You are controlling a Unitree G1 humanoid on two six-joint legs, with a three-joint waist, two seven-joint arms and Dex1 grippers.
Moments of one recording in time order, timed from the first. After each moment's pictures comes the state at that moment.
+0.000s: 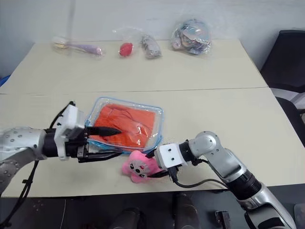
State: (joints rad) left arm -0.22 1.00 0.15 -0.62 -0.89 0.78 -0.81; right arm -0.48 -0.63 0.45 -0.24 0.17 0.08 1.28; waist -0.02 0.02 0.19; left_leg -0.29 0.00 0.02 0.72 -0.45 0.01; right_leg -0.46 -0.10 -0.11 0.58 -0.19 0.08
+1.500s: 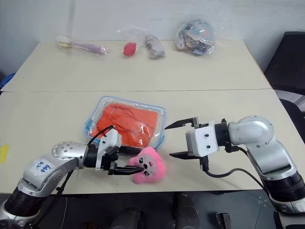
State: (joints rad) left arm -0.27 0.72 -0.18 -0.44 -0.55 0.71 -0.91; right arm -0.44 -0.86 0.11 -0.39 0.26 0.00 1.23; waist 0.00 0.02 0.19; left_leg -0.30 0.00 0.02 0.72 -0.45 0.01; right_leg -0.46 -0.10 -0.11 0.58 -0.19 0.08
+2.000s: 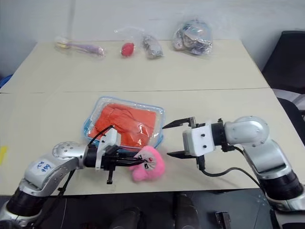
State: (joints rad) left arm -0.24 0.73 -0.13 -0.47 -0.58 0.74 -0.93; right arm -0.46 -0.80 0.18 -0.33 0.20 -0.04 1.22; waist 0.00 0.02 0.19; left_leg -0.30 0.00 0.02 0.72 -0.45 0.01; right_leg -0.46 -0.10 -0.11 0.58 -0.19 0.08
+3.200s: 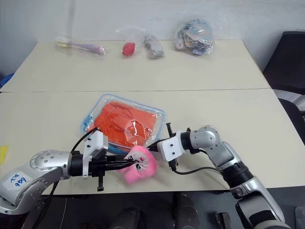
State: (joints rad) left arm -0.10 0.77 0.03 -0.65 -0.67 0.84 -0.78; right arm -0.57 -0.55 0.40 0.09 -0.05 -0.39 1.14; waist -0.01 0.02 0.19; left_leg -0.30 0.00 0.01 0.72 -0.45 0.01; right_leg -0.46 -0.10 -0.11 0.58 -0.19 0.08
